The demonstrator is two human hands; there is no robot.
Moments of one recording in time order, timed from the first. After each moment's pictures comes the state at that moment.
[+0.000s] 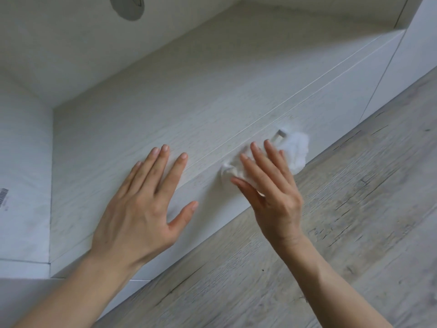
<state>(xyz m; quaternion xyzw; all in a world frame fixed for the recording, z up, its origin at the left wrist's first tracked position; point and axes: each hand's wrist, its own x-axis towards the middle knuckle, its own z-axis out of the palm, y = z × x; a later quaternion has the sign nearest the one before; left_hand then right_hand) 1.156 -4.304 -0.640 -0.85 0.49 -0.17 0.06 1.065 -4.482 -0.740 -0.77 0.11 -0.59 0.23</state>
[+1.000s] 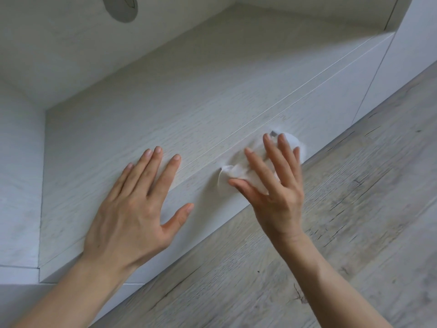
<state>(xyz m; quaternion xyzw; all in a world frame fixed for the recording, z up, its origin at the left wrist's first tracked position) 1.156 -4.305 -0.642 -0.85 0.49 -0.18 0.07 1.063 -4.490 -0.741 -0.77 0.15 -0.59 0.20</state>
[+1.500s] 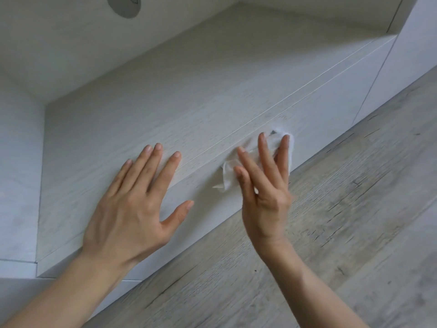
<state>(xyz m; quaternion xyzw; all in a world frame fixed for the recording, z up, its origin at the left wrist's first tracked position) 1.155 -4.307 -0.643 -0.85 0.48 -0.19 0.06 1.073 -4.465 -0.731 -0.72 0.20 -0.58 0.33</state>
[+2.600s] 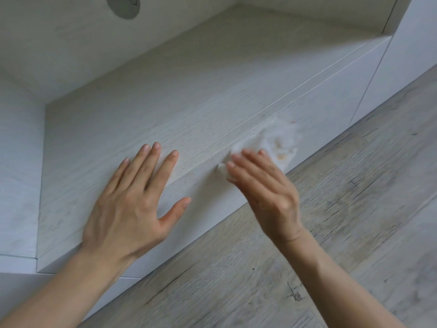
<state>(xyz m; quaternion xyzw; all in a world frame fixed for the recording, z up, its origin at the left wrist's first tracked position) 1.153 -4.307 -0.642 -0.86 0.47 -0.19 0.06 1.054 -4.495 -0.739 -0.79 0.03 -0.58 0.20</state>
